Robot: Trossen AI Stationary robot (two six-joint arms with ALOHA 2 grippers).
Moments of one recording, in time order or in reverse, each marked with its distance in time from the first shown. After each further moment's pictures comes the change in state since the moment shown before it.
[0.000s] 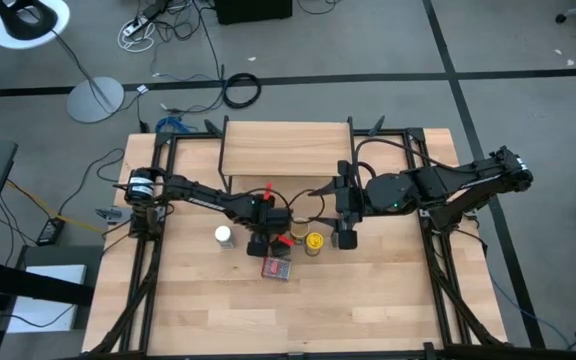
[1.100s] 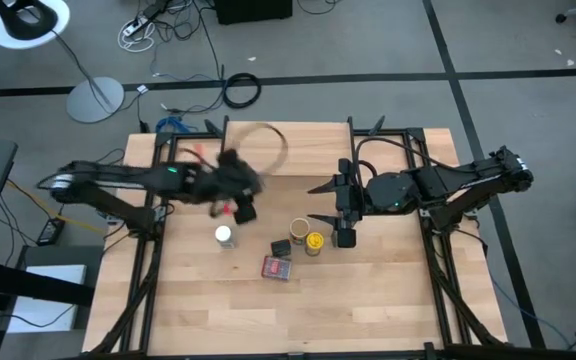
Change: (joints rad) left arm -0.001 -0.632 0.011 0.006 -0.305 -0.176; right arm 0.000 0.000 0.000 0.020 0.020 0.001
